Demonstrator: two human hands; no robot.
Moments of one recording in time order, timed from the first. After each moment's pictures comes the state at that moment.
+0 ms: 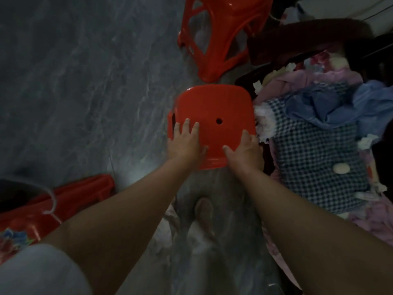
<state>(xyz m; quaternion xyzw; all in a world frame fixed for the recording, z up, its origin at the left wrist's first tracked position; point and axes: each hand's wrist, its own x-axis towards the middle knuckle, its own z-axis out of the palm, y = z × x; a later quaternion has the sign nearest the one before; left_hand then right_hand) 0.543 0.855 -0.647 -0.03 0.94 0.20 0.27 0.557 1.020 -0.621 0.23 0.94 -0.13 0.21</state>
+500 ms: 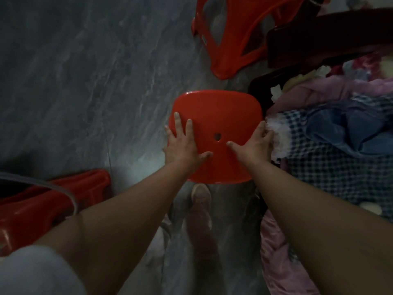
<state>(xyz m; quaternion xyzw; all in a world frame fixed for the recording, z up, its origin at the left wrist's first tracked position) 0.485 0.900 -0.726 -0.15 0.92 0.20 0.29 0.448 1.084 -0.706 0.25 0.91 -0.17 0.29</state>
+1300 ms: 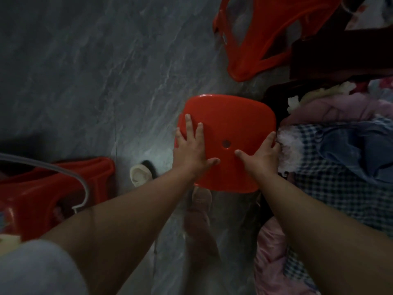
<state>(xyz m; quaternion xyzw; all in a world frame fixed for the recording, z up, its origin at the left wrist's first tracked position) 0.486 0.902 -0.731 -0.15 0.92 0.23 0.28 0.439 1.084 -0.710 0.23 0.90 -0.22 0.30</state>
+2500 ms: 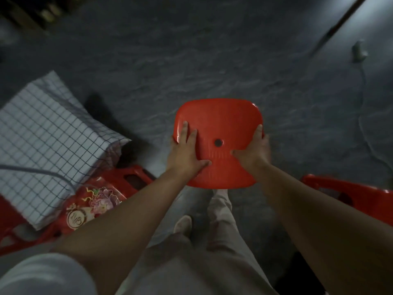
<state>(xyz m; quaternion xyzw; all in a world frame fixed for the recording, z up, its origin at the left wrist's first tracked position) 0.478 0.384 -0.488 -0.48 0.82 0.29 0.06 0.290 0.476 -0.469 -0.22 0.92 -0.15 0.30</state>
